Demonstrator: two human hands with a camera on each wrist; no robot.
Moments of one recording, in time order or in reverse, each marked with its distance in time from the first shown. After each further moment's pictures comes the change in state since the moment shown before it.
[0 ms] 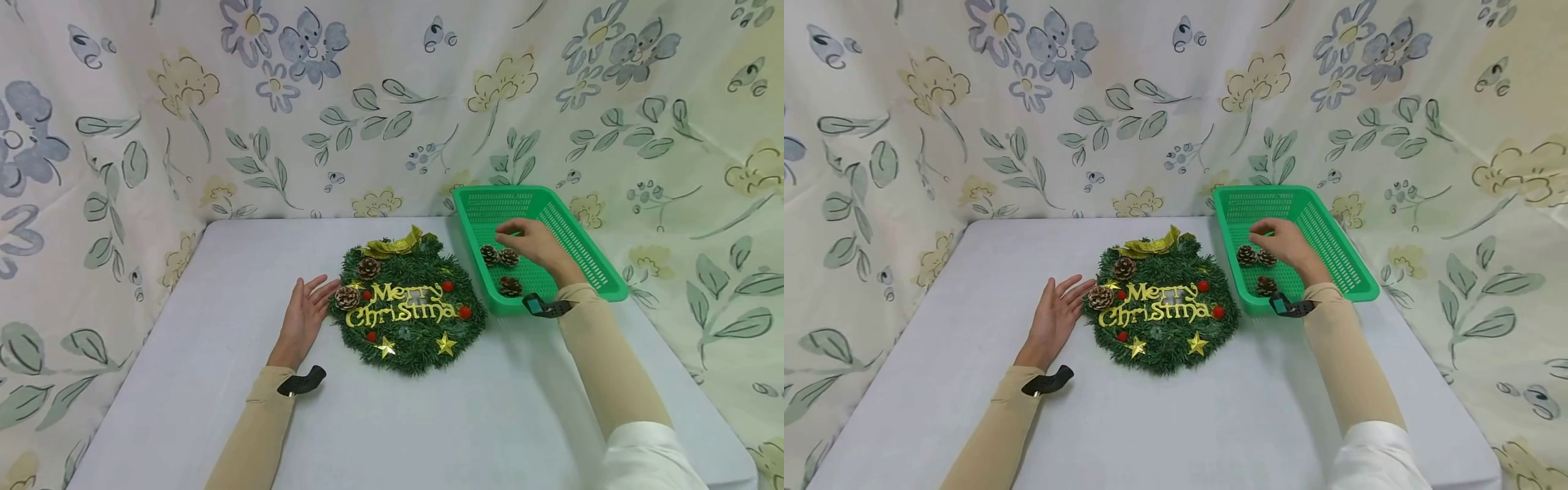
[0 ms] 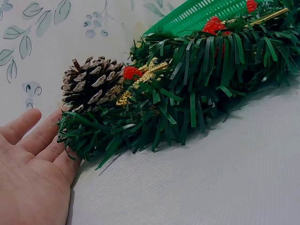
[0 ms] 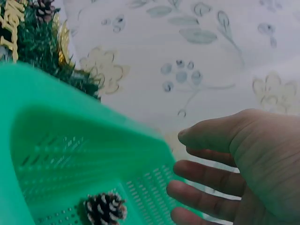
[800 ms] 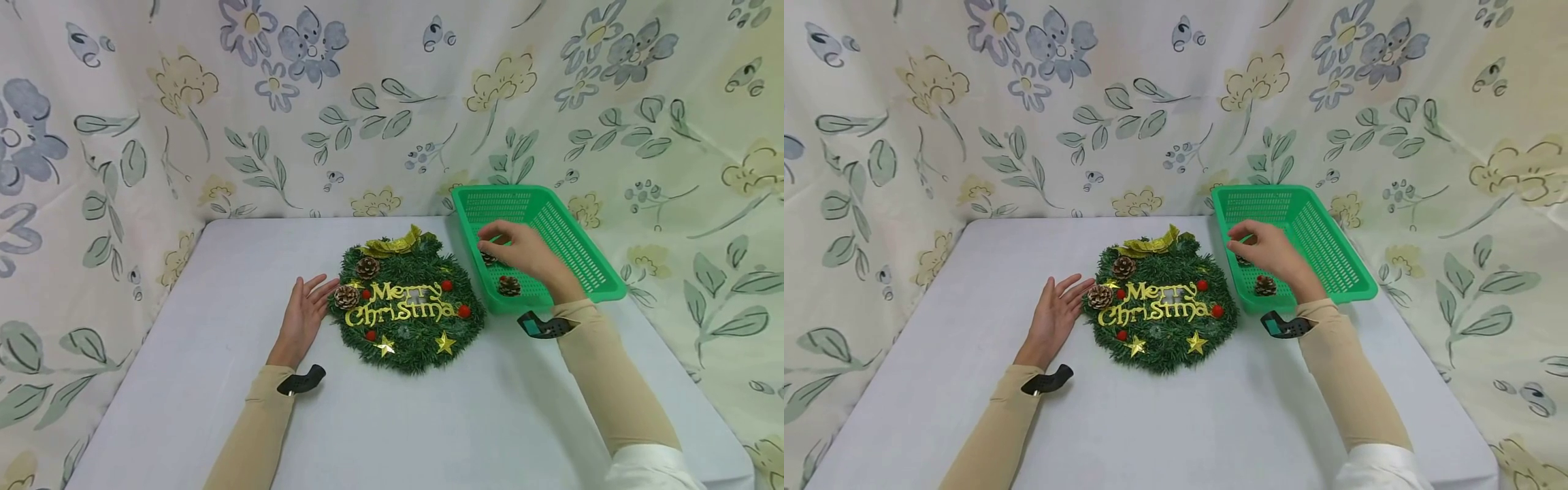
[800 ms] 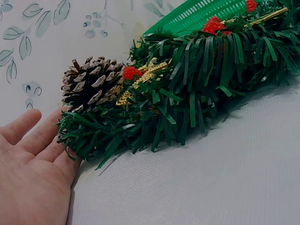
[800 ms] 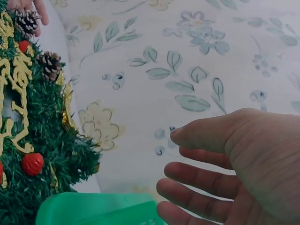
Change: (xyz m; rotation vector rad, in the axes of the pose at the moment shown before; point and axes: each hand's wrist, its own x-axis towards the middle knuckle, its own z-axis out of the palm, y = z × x) left_hand 0.000 0.000 0.000 -0.017 -0.010 0.002; right_hand -0.036 -0.051 0.010 -0.020 -0.007 -0.156
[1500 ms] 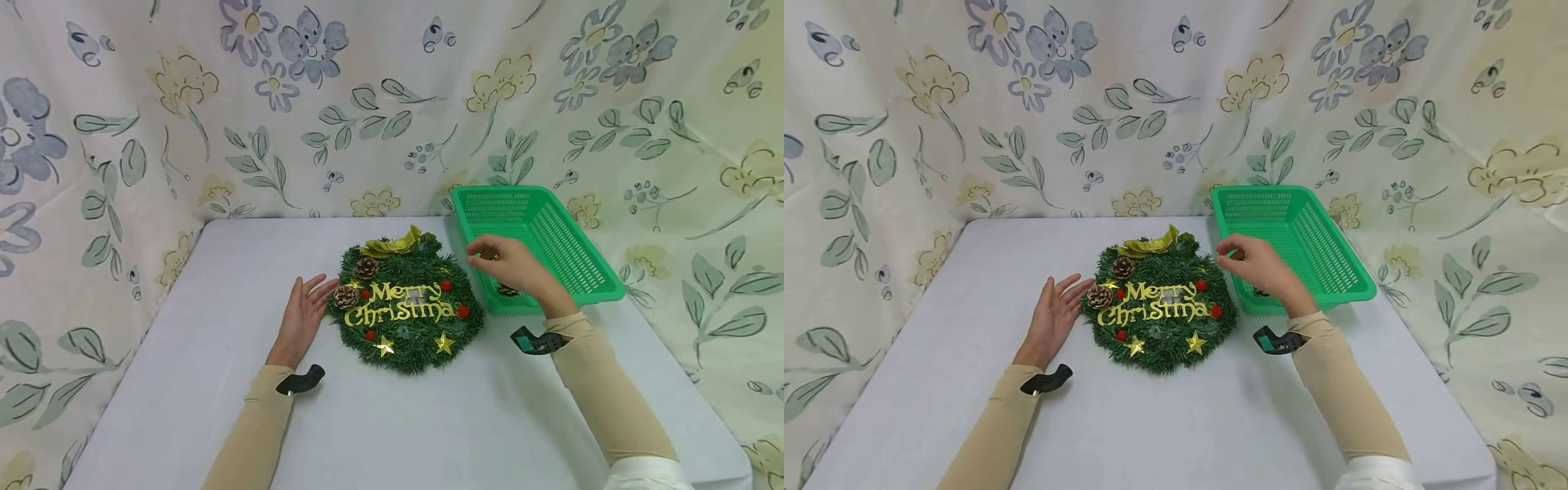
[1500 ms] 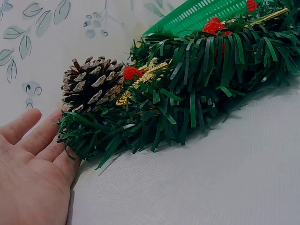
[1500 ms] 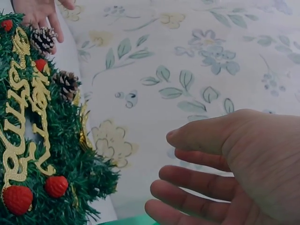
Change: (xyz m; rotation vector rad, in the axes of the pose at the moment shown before) left_hand 0.000 0.000 0.001 0.002 0.004 -0.002; right_hand -0.010 -0.009 0.021 0.010 -0.048 -0.044
